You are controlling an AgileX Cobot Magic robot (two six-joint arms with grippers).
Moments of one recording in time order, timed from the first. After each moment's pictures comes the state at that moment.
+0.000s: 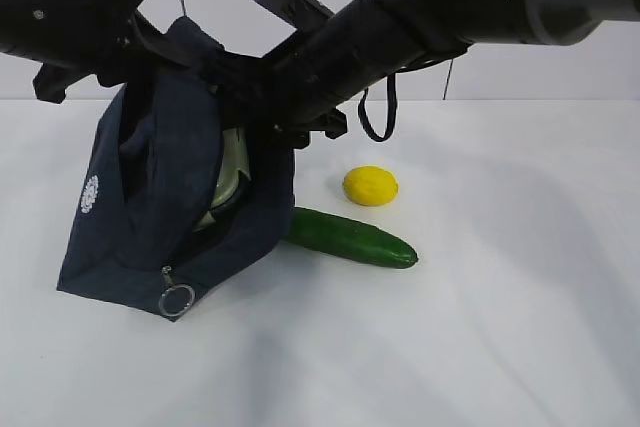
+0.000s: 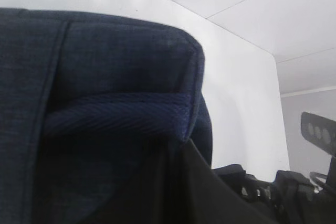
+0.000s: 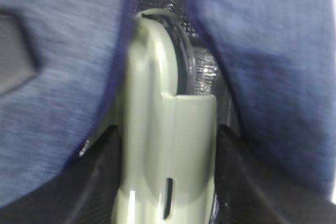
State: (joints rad) left arm -0.28 1.58 -1.12 -1.01 0.49 0.22; right arm 0.50 2.03 -1.63 0.88 0.70 -0.26
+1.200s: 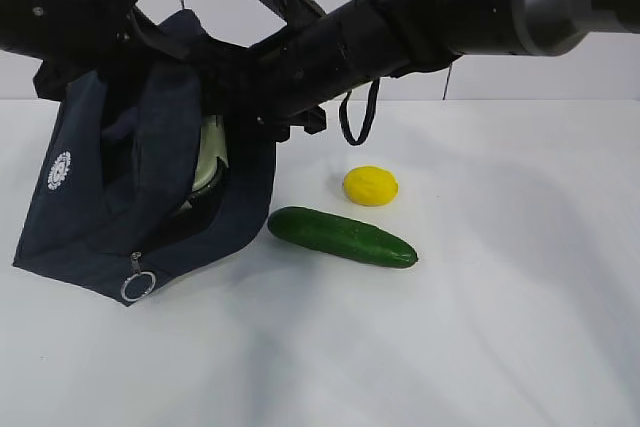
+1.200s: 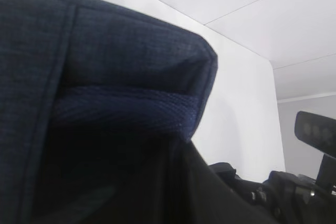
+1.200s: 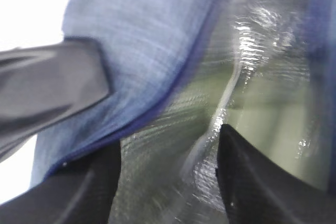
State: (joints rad) left arm -0.28 1.58 -1.12 -1.03 0.48 0.22; right arm 0.50 2.05 -1.63 1.11 0.66 -0.45
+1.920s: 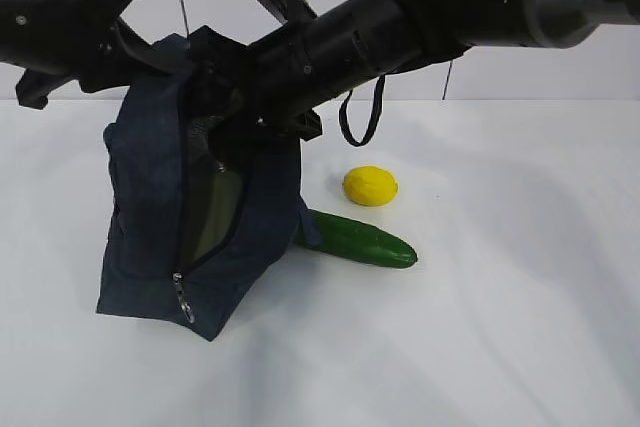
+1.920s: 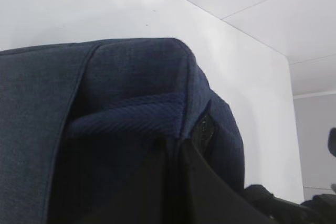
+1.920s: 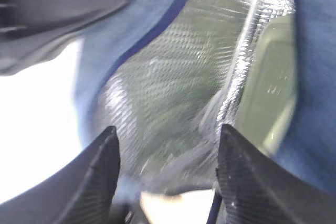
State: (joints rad) left arm -0.23 1.58 -1.12 -1.00 0.52 0.22; right arm 0.48 2.05 -1.63 1.16 0.81 -0.48
